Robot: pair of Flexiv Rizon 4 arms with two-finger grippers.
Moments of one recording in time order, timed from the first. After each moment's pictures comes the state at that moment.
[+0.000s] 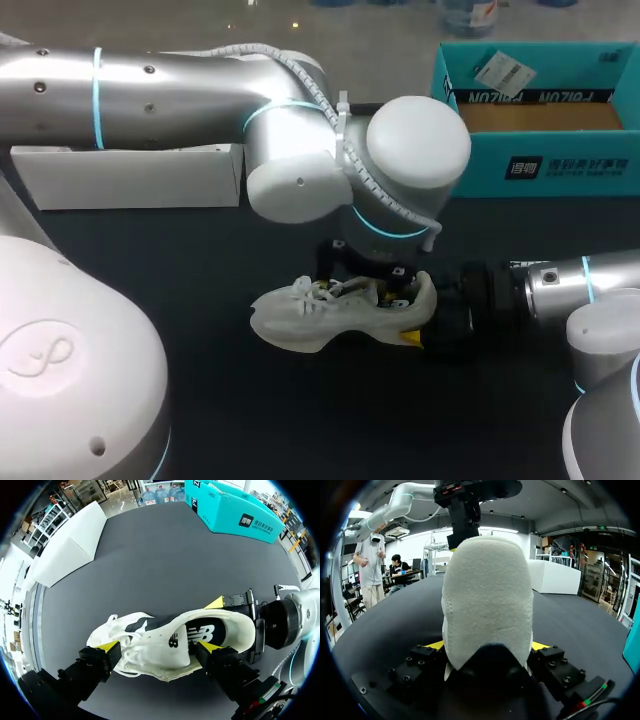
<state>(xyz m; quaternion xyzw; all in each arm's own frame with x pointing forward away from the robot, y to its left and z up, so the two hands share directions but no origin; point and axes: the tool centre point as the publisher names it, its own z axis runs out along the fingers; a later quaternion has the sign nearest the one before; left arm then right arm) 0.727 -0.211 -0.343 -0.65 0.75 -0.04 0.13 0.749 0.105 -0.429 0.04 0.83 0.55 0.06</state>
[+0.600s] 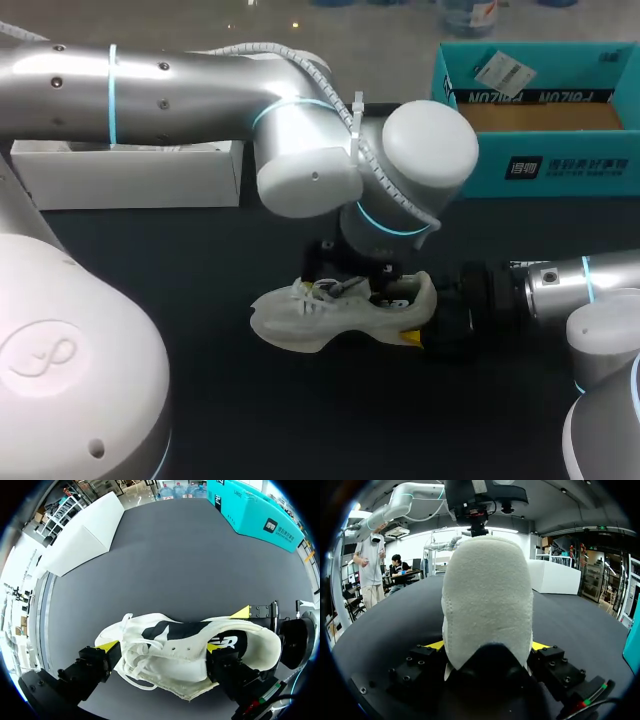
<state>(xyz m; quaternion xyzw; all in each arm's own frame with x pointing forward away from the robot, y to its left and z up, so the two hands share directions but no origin) 0.739 -0.186 -0.355 -0.69 0.70 0.01 0.15 0.749 0.105 -0.429 0.04 0.83 0.55 0.06</state>
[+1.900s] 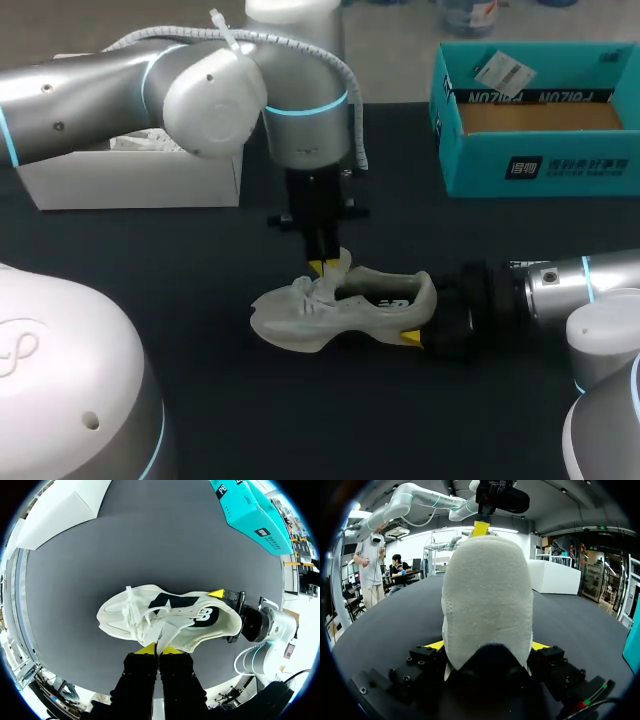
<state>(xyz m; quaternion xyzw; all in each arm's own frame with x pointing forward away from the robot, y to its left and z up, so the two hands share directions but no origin) 0.724 -0.164 -0.291 -0.71 0.70 0.03 -0.10 0.749 0.105 -0.429 0.04 0.83 0.55 0.06</state>
